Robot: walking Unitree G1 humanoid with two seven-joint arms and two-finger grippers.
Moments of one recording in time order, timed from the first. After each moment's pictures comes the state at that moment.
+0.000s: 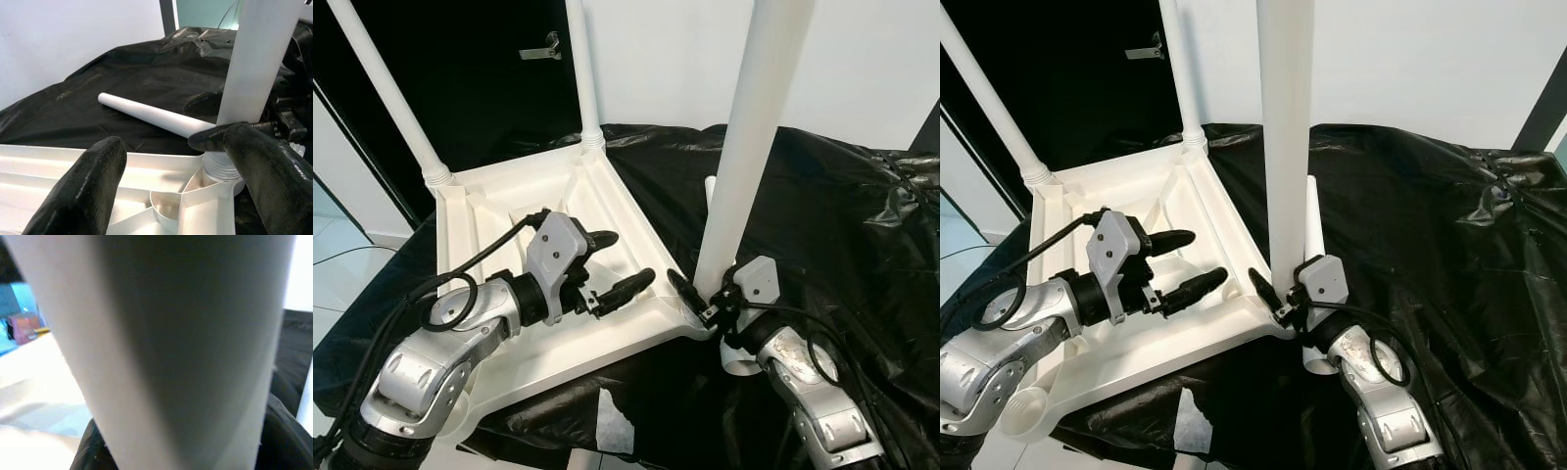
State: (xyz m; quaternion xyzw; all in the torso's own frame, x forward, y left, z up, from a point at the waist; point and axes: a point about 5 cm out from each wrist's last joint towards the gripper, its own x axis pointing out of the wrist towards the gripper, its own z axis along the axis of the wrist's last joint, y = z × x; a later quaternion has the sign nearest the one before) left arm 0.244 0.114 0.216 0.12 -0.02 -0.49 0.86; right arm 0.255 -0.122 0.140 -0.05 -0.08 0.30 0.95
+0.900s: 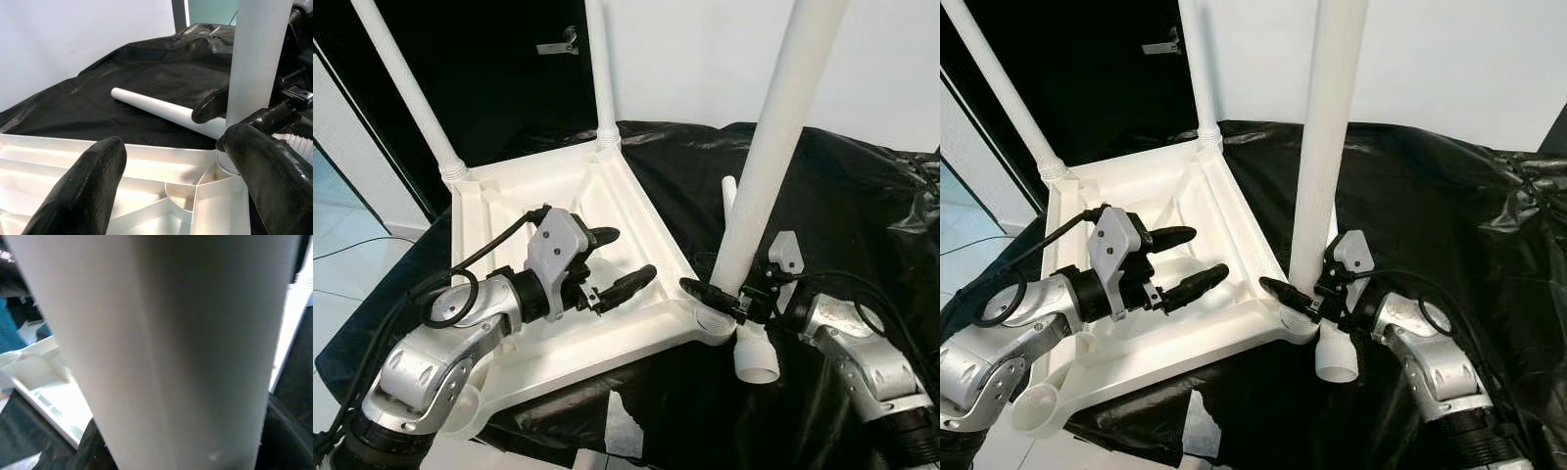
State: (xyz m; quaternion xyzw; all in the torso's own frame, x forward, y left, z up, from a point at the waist) left arm 0.245 0.113 0.218 0.12 -0.03 -0.49 0.86; right arm 0.274 -0.155 0.148 -0.09 0.00 0.49 0.87
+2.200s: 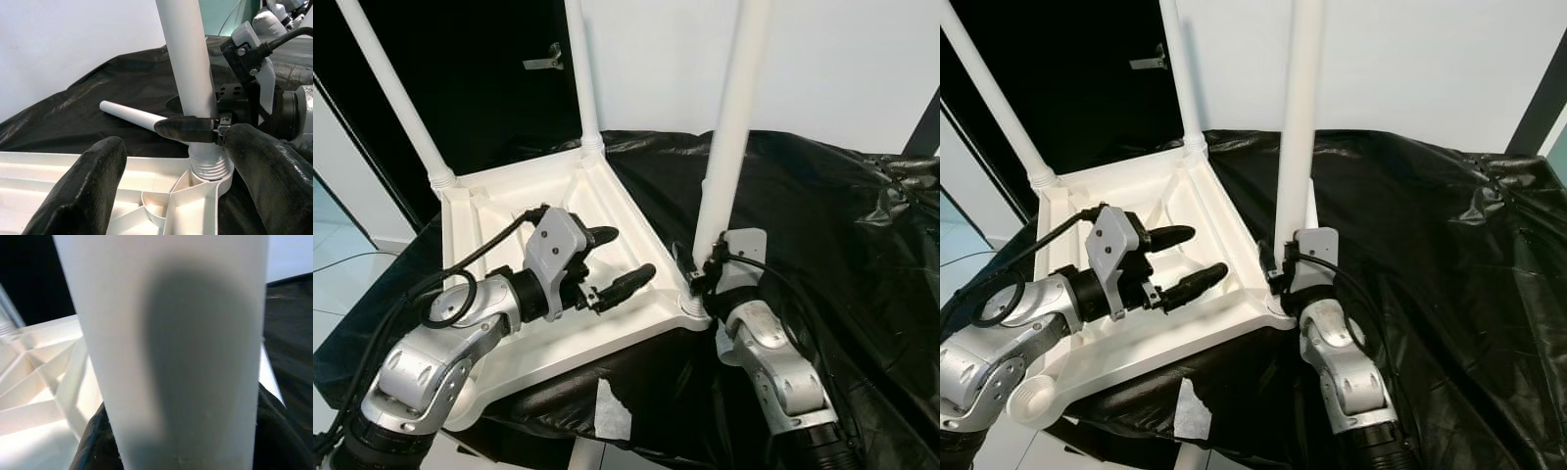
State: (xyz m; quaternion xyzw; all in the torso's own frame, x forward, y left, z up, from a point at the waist) left arm 0.246 0.114 0.219 0.12 -0.03 -0.49 0.87; right arm 0.289 -0.104 0.142 -0.01 -0.01 0.08 1.00
